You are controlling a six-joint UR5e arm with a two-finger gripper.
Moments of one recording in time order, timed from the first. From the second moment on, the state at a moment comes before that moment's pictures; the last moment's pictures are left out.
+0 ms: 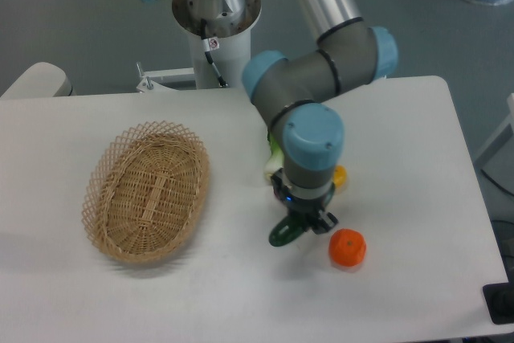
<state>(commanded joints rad) 2.40 -2.00 -1.65 -1.05 1.64 1.25</state>
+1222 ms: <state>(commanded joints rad) 2.25 -2.08 -1.66 -1.04 1.67 0.88</state>
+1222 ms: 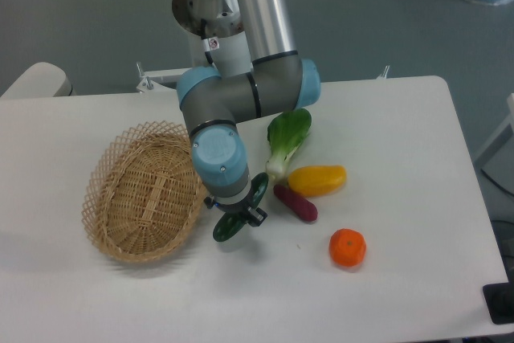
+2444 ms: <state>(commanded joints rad) 2.30 -2.07 -1.49 -1.06 1.69 0.93</state>
